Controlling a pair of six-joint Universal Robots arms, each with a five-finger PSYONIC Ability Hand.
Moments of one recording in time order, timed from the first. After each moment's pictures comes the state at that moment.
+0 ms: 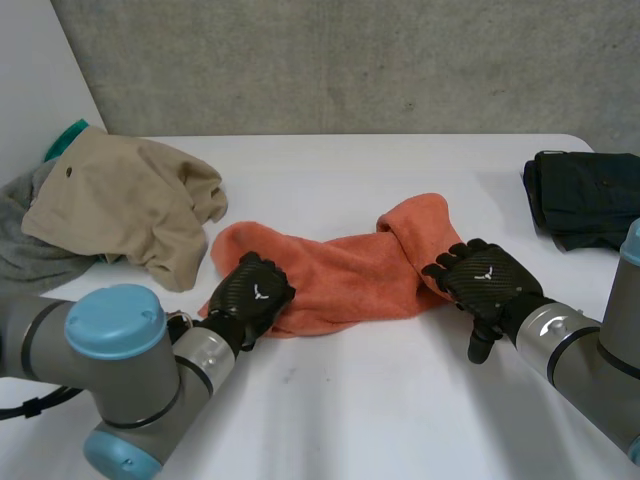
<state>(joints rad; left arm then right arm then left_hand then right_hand) 4.19 -2.12 -1.79 3.66 -1.41 4.00 1.87 -1.30 1.80 -0.07 1.32 2.52 0.88 0.86 0.86 0.85 0.66 0.22 0.21 0.21 0.21 0.05</state>
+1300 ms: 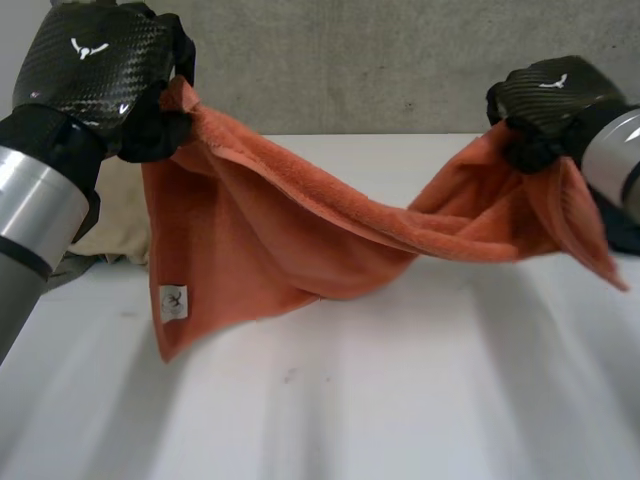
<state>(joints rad) 4.25 -1.42 -1.62 3.30 -1.51 3.38 1.82 -1.34 1.20 0.25 1.32 2.68 1.11 1.19 1.19 1.20 0.98 1.10 1.17 1.18 1.19 0.97</state>
